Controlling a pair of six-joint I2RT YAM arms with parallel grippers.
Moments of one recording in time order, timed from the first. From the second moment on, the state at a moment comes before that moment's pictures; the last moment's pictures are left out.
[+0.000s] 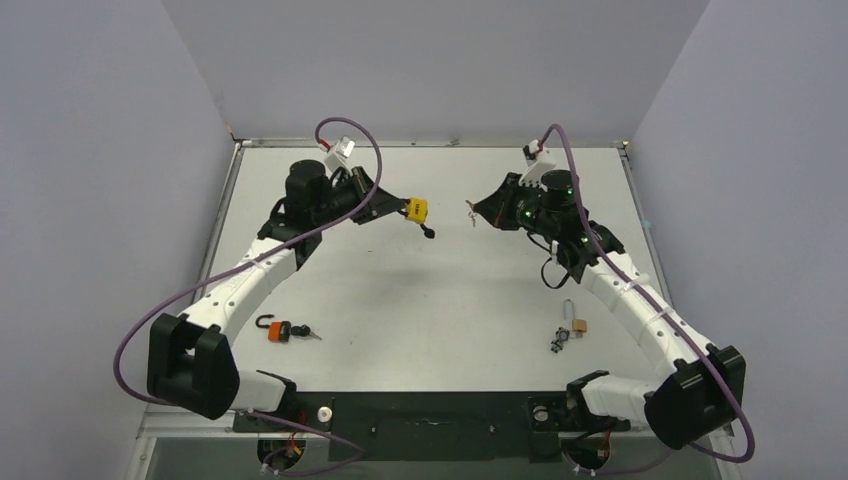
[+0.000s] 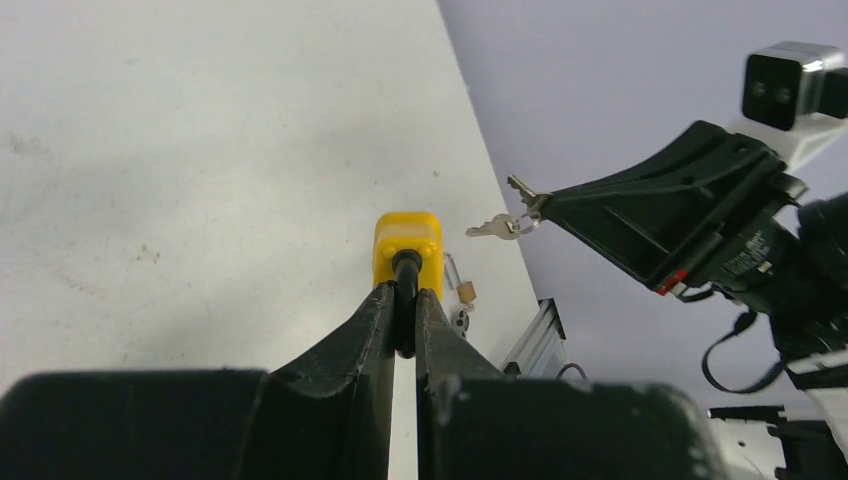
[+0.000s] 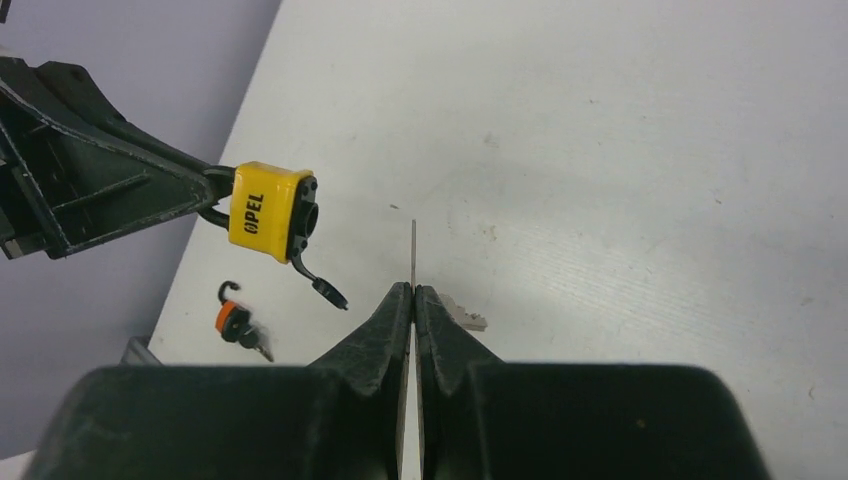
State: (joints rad) left arm -0.36 1.33 1.09 0.01 0.55 -0.80; right arm 0.39 1.20 1.06 -0.19 -0.31 0.51
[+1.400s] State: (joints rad) left arm -0.57 1.47 0.56 0.12 0.51 -0.86; right arm 0.85 1.43 0.72 -0.21 -0.01 0.73
